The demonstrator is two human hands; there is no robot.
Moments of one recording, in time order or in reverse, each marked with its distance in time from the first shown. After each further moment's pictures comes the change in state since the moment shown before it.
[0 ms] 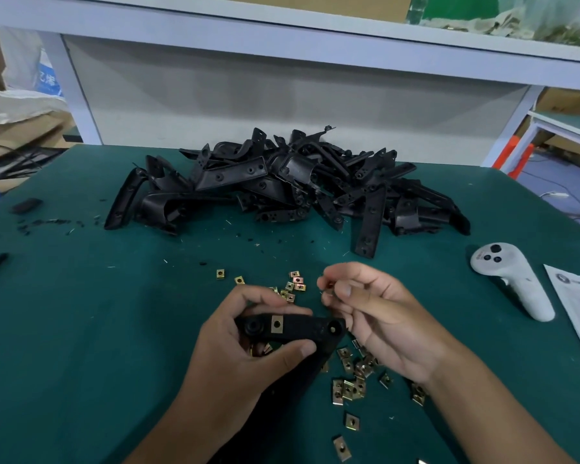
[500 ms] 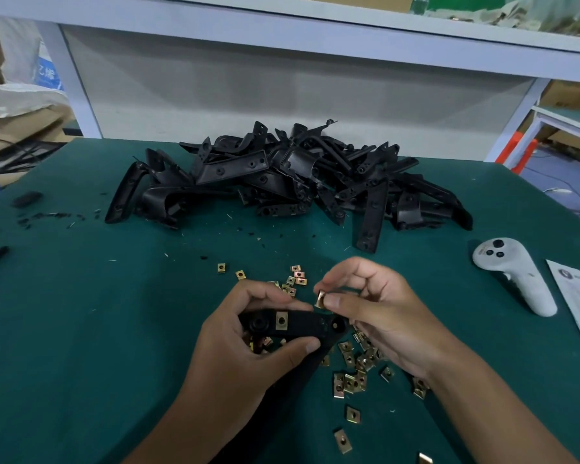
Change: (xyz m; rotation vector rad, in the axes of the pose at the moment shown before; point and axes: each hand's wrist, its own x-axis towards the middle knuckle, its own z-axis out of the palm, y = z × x) left_hand -0.003 -0.001 0.003 0.119 0.032 0.080; right_hand -0.007 -0.004 0.012 -0.359 0.080 -0.038
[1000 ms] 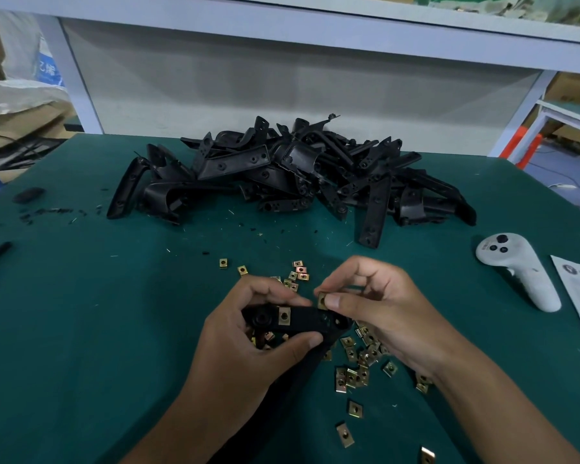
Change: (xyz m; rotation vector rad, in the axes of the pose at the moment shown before) left_hand 0.000 0.002 0.000 0.073 0.009 0.025; right_hand -0.004 -0.002 0.003 -0.162 0.006 -0.001
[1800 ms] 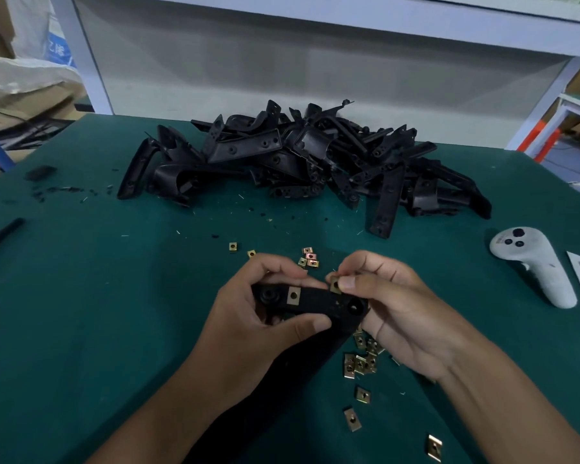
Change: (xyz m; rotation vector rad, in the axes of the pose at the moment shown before) left_hand 0.006 -0.001 -0.006 -0.251 -0.124 -0.082; right_hand -0.002 -0.001 0.009 0.334 -0.019 0.150
